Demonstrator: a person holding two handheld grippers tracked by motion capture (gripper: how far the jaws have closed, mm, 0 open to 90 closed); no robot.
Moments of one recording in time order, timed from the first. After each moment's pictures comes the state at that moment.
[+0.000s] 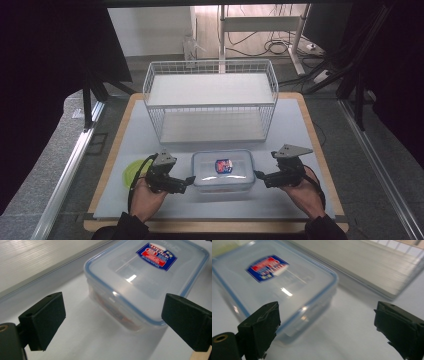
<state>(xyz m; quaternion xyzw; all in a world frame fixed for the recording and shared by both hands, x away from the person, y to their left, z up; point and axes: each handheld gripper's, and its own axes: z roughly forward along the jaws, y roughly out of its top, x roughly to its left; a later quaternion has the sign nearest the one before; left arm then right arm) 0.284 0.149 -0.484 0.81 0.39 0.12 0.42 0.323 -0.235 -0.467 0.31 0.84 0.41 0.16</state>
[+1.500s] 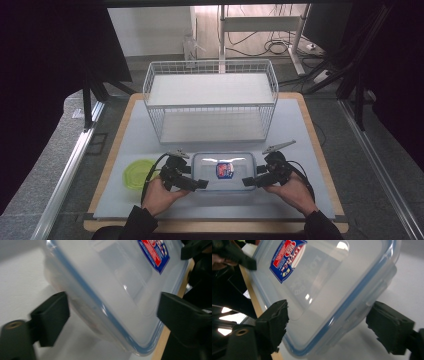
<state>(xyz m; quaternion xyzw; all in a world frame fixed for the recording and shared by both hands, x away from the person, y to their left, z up) 0.308 0.128 -0.500 0.82 0.39 -0.05 0.42 0.339 -0.212 -0.484 0.36 0.85 0.38 -0.07</state>
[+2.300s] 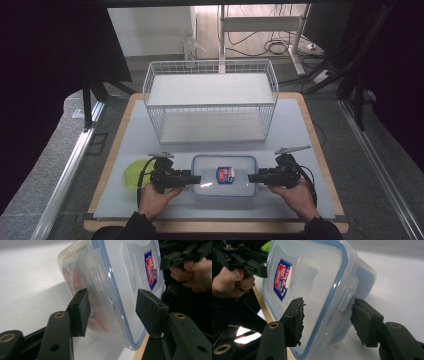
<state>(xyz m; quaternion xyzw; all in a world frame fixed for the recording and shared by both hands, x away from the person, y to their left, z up) 0.299 0.155 -0.511 0.74 0.43 -0.11 0.50 0.327 -0.233 -0.481 0.41 0.79 0.44 -0.09</state>
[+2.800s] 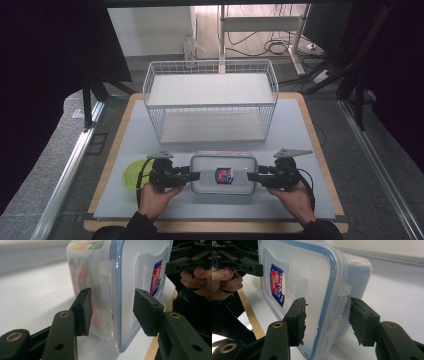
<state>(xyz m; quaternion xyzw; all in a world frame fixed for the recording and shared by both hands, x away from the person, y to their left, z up) 0.291 0.152 -0.496 0.75 0.43 -0.04 0.51 0.312 -0.225 -0.472 0.39 0.80 0.46 0.00</state>
